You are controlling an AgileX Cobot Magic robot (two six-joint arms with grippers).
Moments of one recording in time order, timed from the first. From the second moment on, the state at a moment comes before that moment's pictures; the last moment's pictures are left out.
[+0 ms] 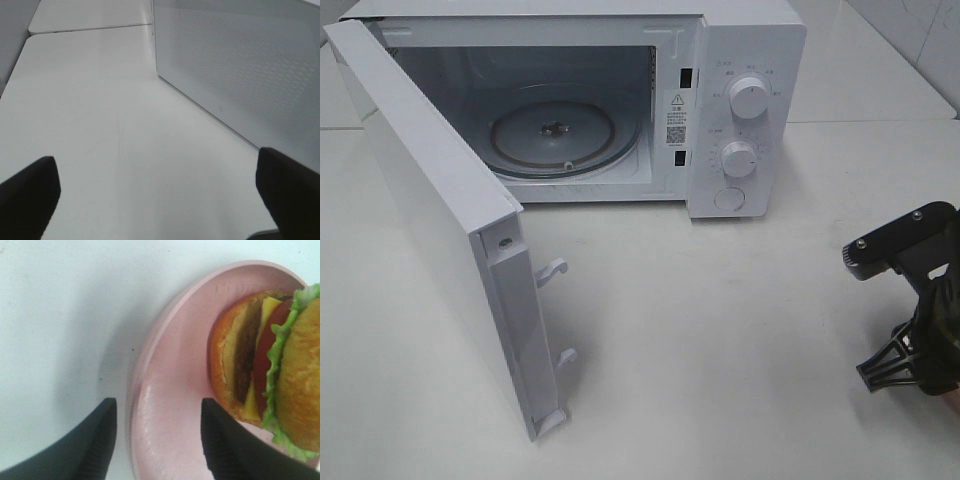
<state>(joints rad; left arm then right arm) -0.01 0.00 -0.52 -0.09 1.07 0.09 0.59 1.52 -0.48 -0.93 0.69 1.09</state>
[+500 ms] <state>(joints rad) -0.01 0.00 -0.52 -0.09 1.07 0.09 0.59 1.10 -0.48 -0.33 0.62 0.37</state>
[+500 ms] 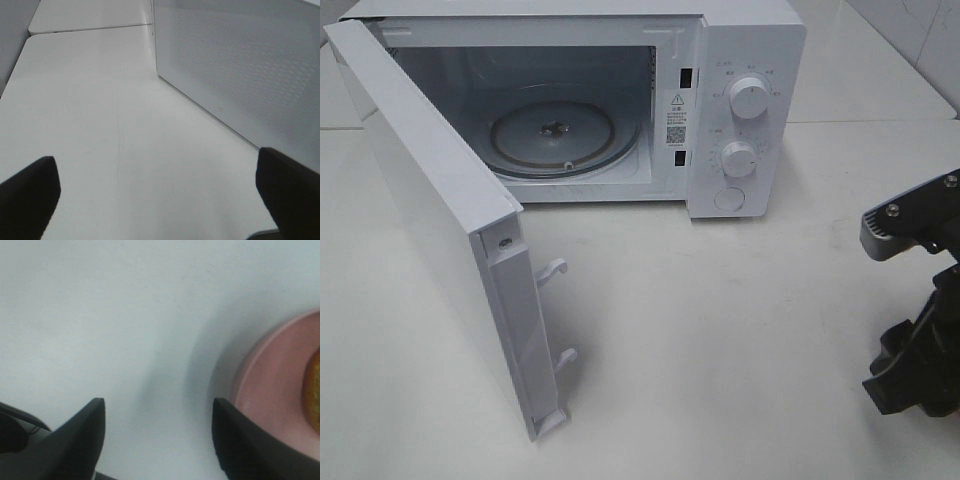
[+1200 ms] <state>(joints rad) -0.01 0.00 -0.52 -0.09 1.07 0.09 0.59 0.72 -0.65 -0.13 0.94 0.20</state>
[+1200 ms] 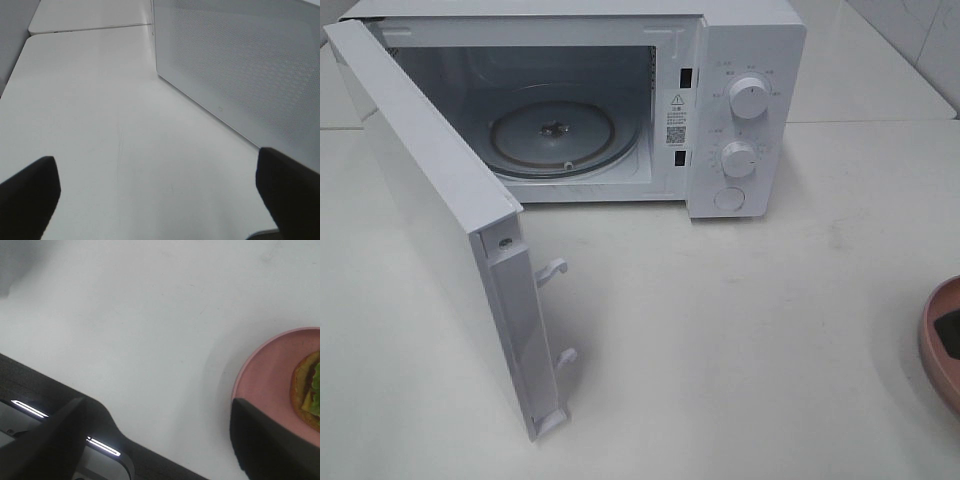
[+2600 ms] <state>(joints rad) -0.01 0.00 -0.52 -0.09 1.07 0.09 0.11 0.00 -0.50 -0.01 1.01 0.08</state>
